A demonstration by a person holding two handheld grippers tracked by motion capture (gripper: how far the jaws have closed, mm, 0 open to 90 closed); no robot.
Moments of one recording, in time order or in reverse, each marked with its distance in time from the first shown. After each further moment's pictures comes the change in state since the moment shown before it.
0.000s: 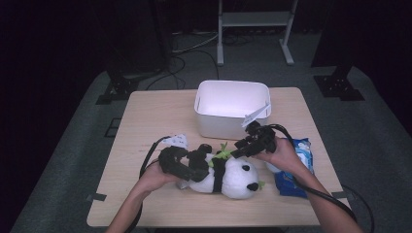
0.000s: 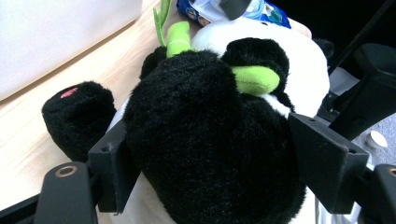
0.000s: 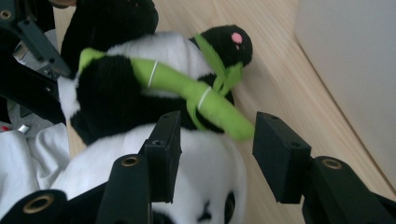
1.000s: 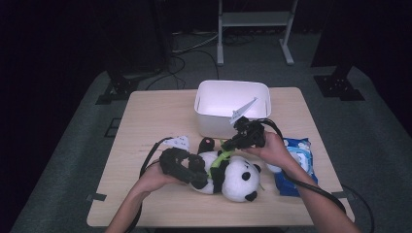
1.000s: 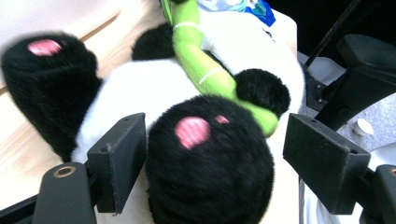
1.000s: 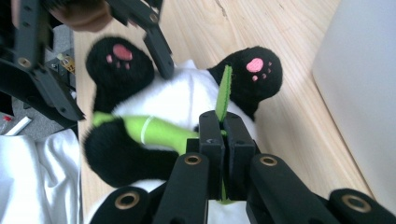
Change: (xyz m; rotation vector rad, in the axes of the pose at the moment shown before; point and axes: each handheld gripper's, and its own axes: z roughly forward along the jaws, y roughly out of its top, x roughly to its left) left arm -0.008 0.004 0.002 0.040 -0.061 0.027; right arm 0.016 0.030 0.001 -0.013 0.024 -0.082
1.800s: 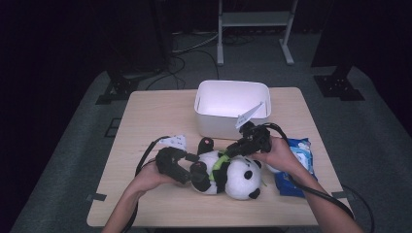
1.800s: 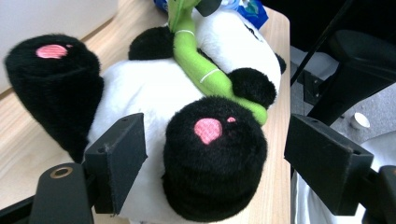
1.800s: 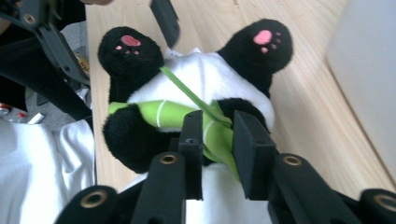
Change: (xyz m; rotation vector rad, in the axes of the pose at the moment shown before) left arm -0.001 0.002 -0.019 -0.005 0.011 0.020; right arm 0.004 -0.018 -0.007 0.007 0.025 0.013
